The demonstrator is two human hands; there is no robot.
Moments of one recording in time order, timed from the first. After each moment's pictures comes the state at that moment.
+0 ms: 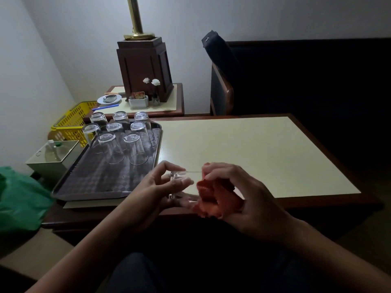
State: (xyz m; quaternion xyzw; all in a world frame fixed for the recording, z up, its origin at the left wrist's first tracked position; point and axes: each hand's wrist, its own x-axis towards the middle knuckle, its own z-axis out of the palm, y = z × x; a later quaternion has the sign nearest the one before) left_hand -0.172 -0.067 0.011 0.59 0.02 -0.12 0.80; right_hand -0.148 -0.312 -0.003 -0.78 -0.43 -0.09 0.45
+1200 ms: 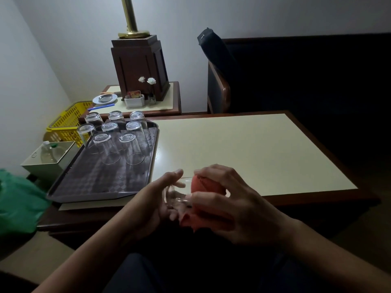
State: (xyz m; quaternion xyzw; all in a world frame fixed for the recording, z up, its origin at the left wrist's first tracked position) left_hand -0.172 -0.082 0.008 0.59 0.11 -0.18 0.78; right_hand -0.150 -0.310 -0.008 -0.79 -0.52 -0.18 0.28
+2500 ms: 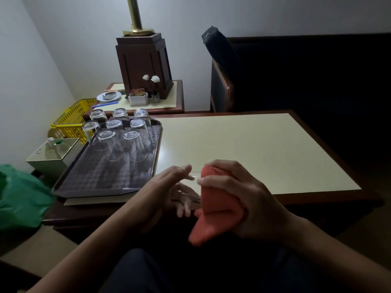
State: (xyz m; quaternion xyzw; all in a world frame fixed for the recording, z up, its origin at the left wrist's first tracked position) left_hand -0.177 -0.081 0.013 0.62 0.03 -0.16 0.77; right_hand -0.151 -0.315 -0.001 -0.79 -0.47 -0.14 0.37
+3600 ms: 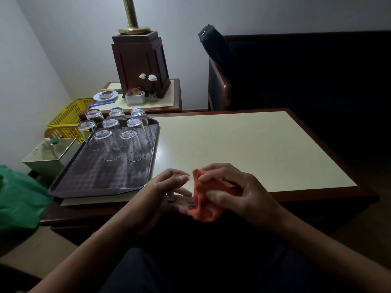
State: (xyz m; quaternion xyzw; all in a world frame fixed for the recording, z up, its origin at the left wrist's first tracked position) left_hand -0.173 -0.078 -0.001 0.61 0.08 -0.15 0.77; right_hand -0.150 -0.312 -0.004 -0.74 -0.31 0.08 0.59
